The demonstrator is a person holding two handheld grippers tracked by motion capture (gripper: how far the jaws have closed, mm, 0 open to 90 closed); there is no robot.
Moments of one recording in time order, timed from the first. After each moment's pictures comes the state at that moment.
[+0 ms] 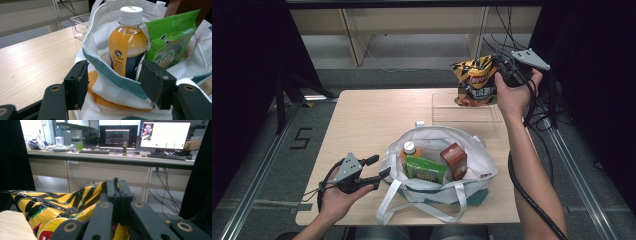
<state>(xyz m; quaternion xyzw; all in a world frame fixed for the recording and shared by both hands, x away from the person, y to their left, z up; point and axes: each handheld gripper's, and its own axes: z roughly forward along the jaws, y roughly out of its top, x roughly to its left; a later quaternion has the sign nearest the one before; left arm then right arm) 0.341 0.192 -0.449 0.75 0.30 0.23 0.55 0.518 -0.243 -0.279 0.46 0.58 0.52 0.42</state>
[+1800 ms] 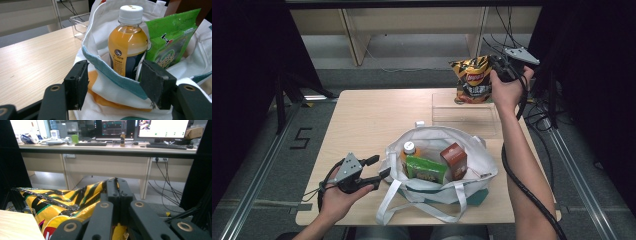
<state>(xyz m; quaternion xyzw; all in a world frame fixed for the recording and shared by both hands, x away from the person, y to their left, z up) 0.342 0.192 -0.451 0.75 0.30 0.22 0.55 0.557 -0.242 -0.297 0.49 0.58 0.50 0.40</state>
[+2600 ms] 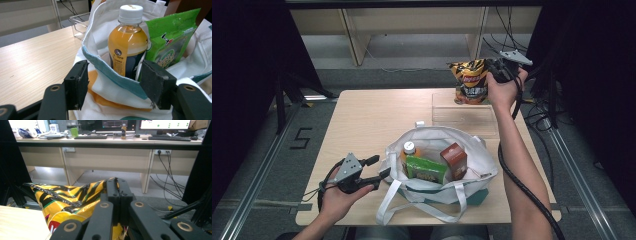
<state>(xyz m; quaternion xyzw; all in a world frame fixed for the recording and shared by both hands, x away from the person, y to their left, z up) 0.342 0.192 -0.451 0.75 0.30 0.23 0.55 0.575 -0.239 -0.314 0.51 0.59 0.49 0.38</state>
